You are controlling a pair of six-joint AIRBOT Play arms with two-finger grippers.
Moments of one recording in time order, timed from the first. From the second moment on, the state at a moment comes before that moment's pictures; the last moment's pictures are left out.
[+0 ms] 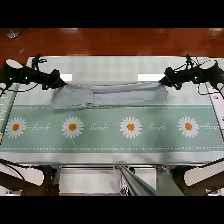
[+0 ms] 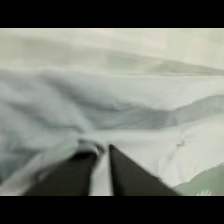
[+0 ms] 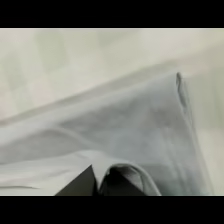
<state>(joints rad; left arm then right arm) 0.19 -1.76 1.42 0.84 -1.16 -1.36 -0.20 -1.78 1.42 -0.81 1.03 1.48</state>
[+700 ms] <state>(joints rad) 0.35 -1.31 1.08 1.10 -1.02 -1.49 -0.35 -1.81 1.45 -0.96 1.28 1.46</state>
